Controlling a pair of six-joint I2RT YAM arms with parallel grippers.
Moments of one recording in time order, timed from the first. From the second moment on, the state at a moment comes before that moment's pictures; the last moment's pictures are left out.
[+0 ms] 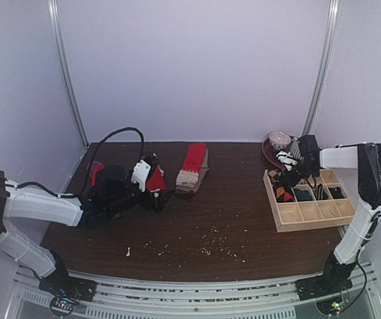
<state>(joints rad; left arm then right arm) -0.84 1.40 0.61 0.53 -0.12 0.04 0.03 1.77 1.10 -0.31 -0.18 -0.61</state>
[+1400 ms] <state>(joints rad) -0.84 1.40 0.61 0.48 -0.13 0.04 0.05 1.88 1.27 -0.49 -0.18 -0.39</state>
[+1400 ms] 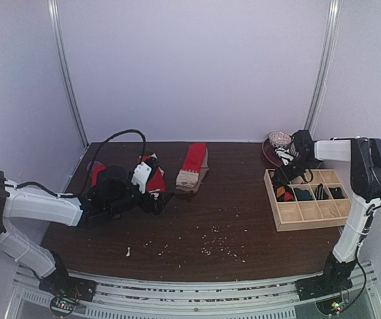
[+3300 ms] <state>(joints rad) -0.84 1.30 0.74 0.17 -0.46 -0.21 0.03 1.43 1.16 -0.46 -0.23 -0.04</state>
